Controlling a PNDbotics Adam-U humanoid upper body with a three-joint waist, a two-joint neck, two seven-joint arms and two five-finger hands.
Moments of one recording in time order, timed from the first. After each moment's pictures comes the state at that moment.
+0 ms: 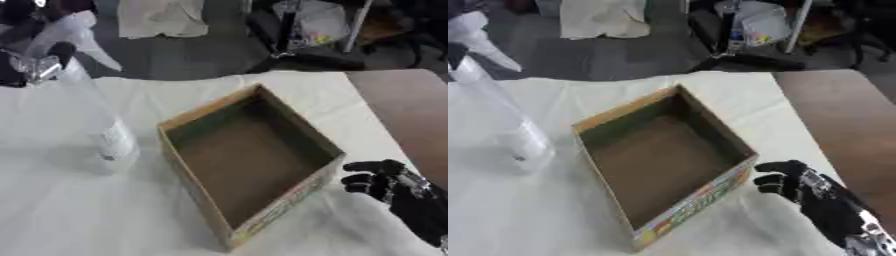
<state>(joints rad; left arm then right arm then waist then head) -1.23 0.70 -0.34 -1.41 -0.06 -0.02 -0.41 -0.16 -0.35 -0.35 -1.83 -0.26 0.06 0.57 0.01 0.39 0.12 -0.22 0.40</state>
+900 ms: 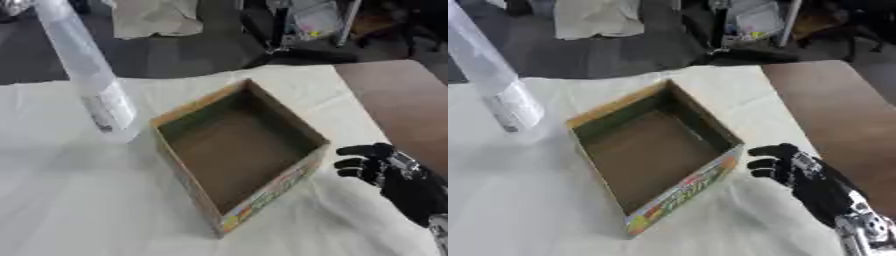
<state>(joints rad) -1.33 0.67 -0.30 -1.43 0.01 0.02 -0.39 -0.15 -0.35 -0.35 -1.83 -0.28 0.08 0.56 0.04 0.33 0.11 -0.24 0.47</state>
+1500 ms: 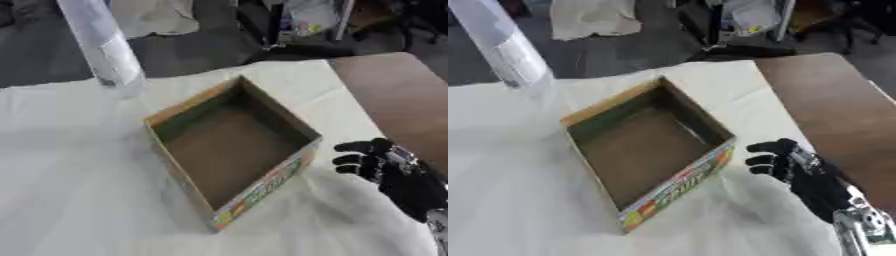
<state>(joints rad) -1.43 0.61 -0.28 -1.39 0.03 0.03 -0.38 -0.15 -0.35 -0.35 -1.83 -0.28 0.10 0.57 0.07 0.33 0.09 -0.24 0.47</state>
